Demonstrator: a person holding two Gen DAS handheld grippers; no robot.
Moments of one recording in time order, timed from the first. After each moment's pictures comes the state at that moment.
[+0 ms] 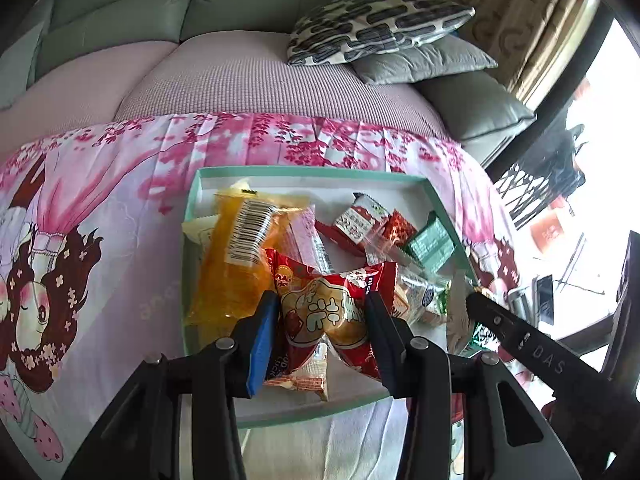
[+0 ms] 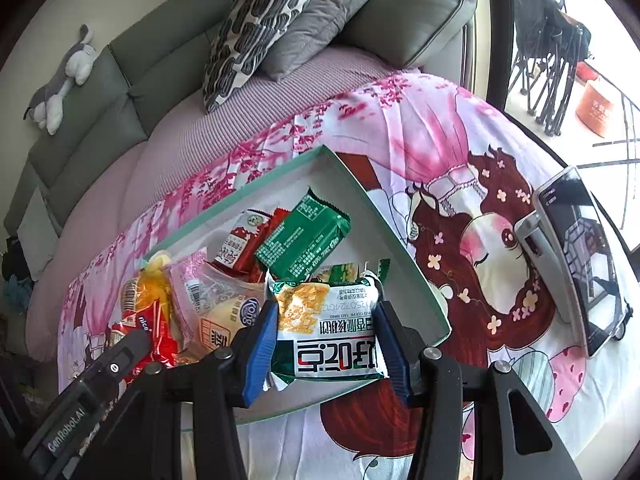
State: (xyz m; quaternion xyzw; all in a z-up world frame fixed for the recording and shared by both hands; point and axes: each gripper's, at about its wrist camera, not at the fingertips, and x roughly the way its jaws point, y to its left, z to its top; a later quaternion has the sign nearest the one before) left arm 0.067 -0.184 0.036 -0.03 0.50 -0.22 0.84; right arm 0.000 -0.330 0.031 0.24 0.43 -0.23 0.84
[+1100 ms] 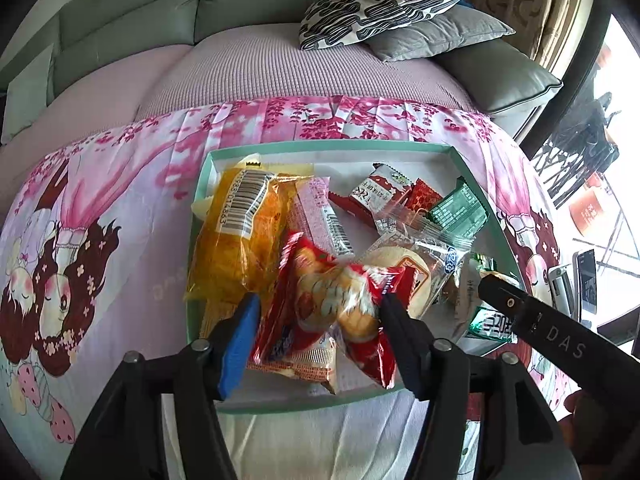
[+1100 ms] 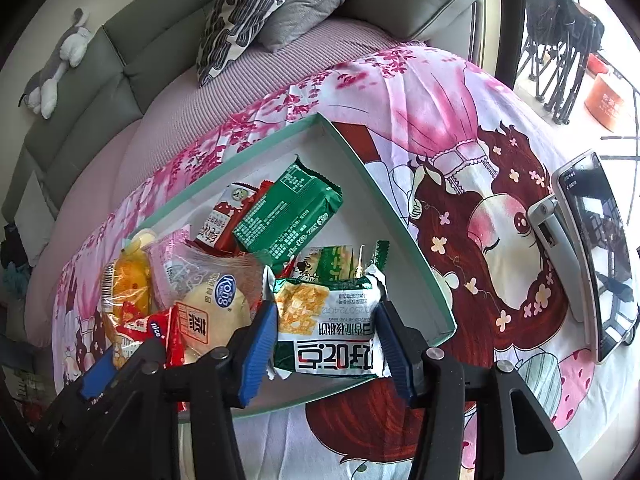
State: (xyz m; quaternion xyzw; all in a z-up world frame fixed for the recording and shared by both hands) left arm 0.054 -0.203 0.024 0.03 0.51 -0.16 0.84; right arm 0.009 -0.341 0.009 0.24 0.46 -0.22 0.82
